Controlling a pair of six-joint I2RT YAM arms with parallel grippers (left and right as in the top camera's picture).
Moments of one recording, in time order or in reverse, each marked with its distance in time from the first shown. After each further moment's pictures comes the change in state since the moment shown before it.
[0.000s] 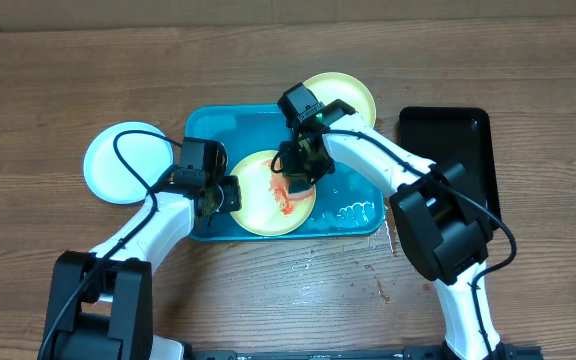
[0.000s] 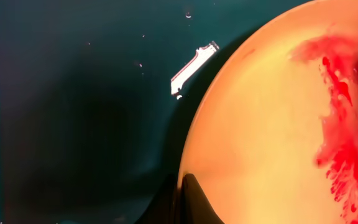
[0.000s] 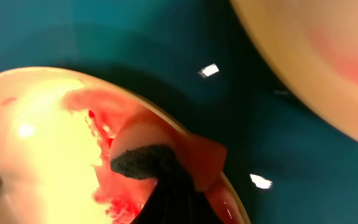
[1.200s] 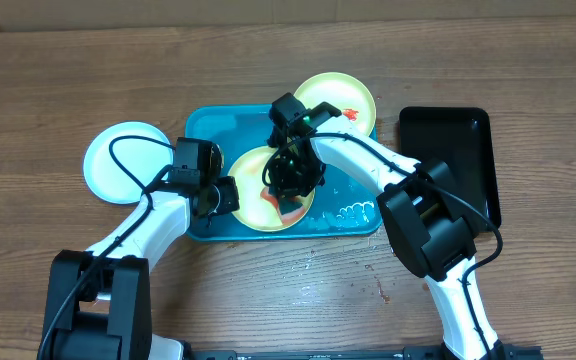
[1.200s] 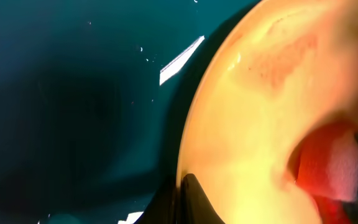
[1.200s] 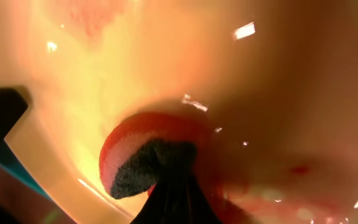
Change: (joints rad) left arm 0.038 0.005 0.000 -0.021 0.061 -0.030; right arm 0.029 0.056 0.061 -0.138 -0.168 -0.167
